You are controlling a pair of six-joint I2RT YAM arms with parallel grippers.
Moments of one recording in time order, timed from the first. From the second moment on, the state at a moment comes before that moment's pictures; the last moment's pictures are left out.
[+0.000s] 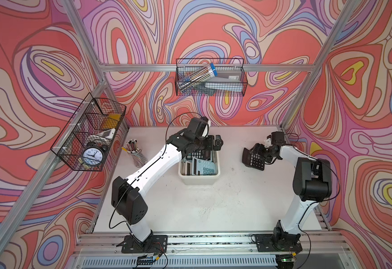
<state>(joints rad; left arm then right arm) -0.65 1.76 1.75 -0.66 0.16 -0.49 -0.14 1.90 1.30 -0.43 -0.33 0.36</state>
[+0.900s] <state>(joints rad) -0.72 2.36 2.37 -0.83 0.33 -0.40 -0.14 2.14 1.50 -0.43 -0.43 0.33</state>
